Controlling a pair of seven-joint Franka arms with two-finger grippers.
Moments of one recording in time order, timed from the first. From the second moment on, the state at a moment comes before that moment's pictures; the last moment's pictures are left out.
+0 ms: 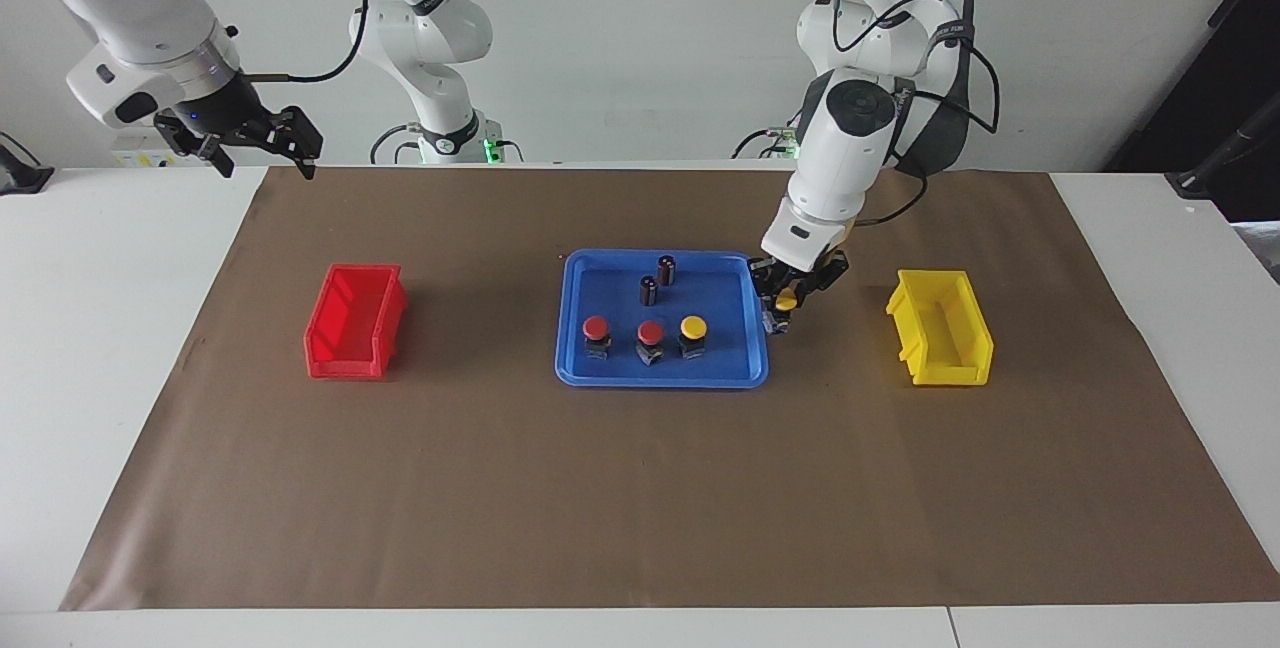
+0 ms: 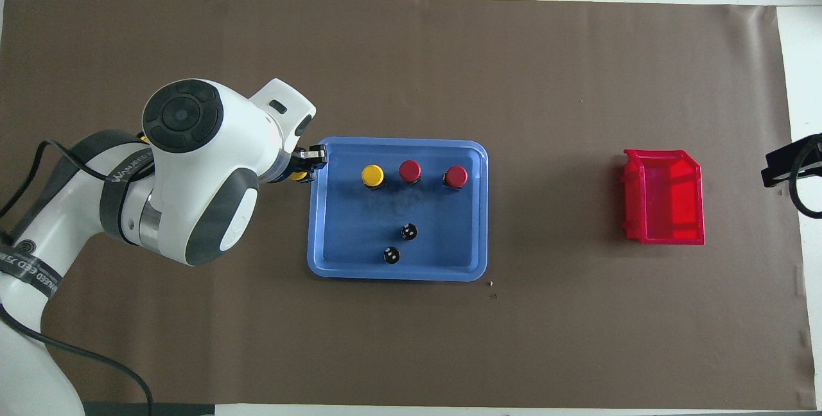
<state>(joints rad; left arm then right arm) -0.53 0.14 0.03 -1.93 -0.04 2.12 -0.52 0.03 0.01 -0.11 -1.50 -0.08 1.34 -0.09</state>
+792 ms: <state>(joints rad) -0.60 0.21 0.03 -1.96 -0.04 2.23 -0.57 0.03 0.01 -0.11 -1.50 -0.08 1.34 -0.09</state>
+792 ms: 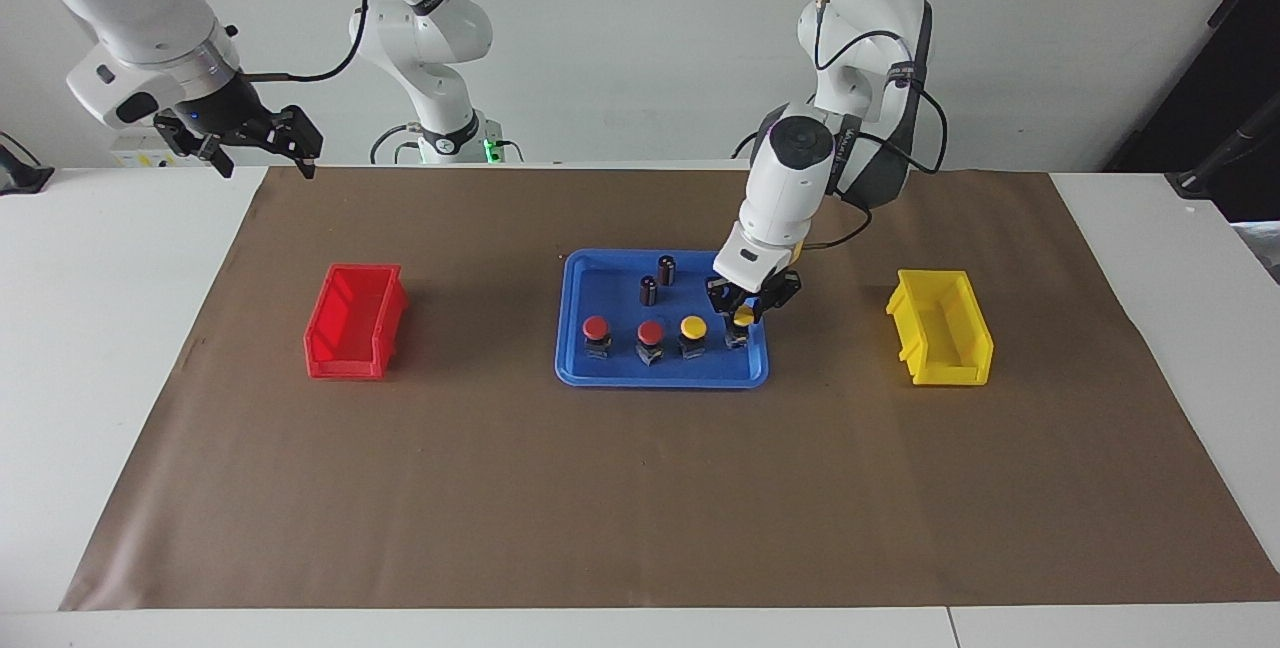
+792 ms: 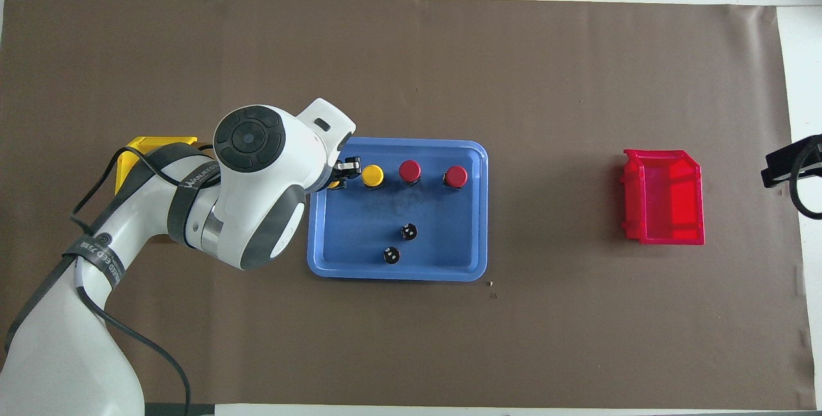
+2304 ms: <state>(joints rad) -0.14 -0.02 0.08 -1.69 -0.04 1.61 0.02 0.03 0.01 -0.10 -1.50 -0.08 1.34 -0.09</state>
